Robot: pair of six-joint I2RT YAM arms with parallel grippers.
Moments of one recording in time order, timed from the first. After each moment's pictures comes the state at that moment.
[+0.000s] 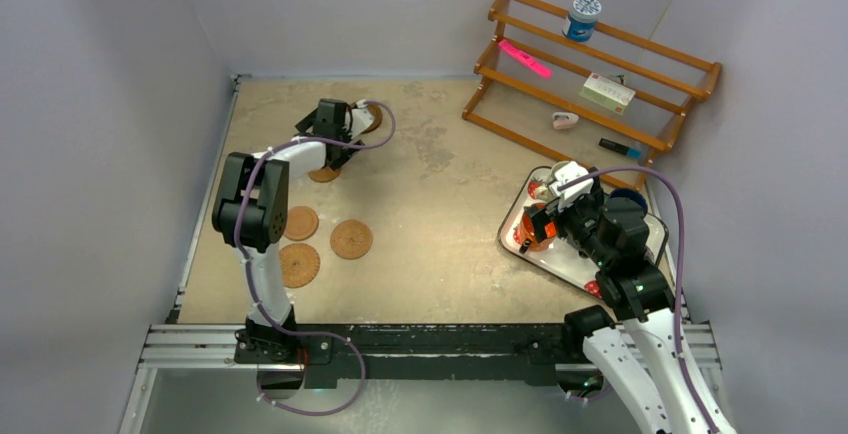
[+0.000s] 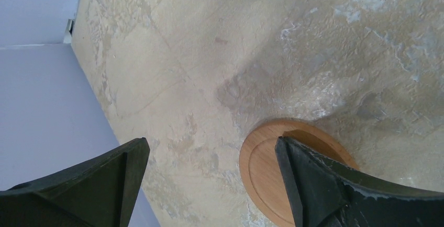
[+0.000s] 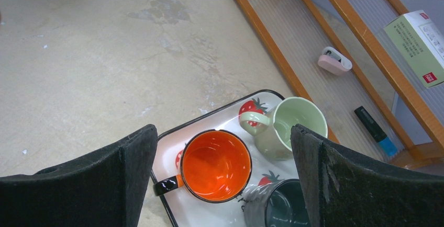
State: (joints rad) left arm -0.21 1.99 1.28 -0.06 -0.33 0.74; right arm 0.28 0.51 0.66 -0.44 -0.16 -0.32
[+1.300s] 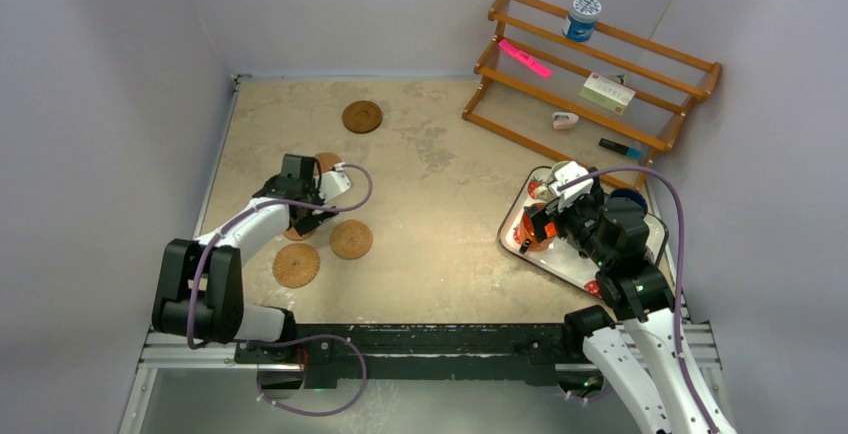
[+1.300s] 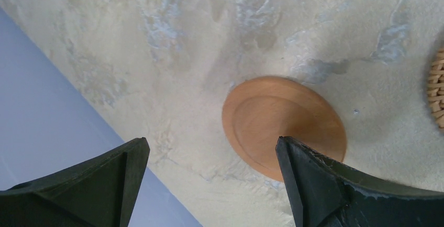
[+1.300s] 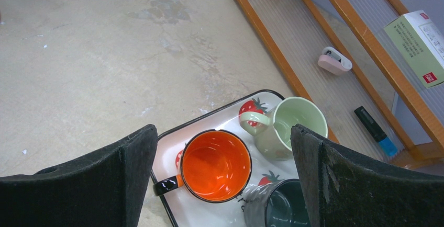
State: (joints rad) left arm -0.16 1.38 0.72 -0.29 -0.23 0.88; right arm 0.28 0.51 0.66 -0.44 -0.16 -0.32
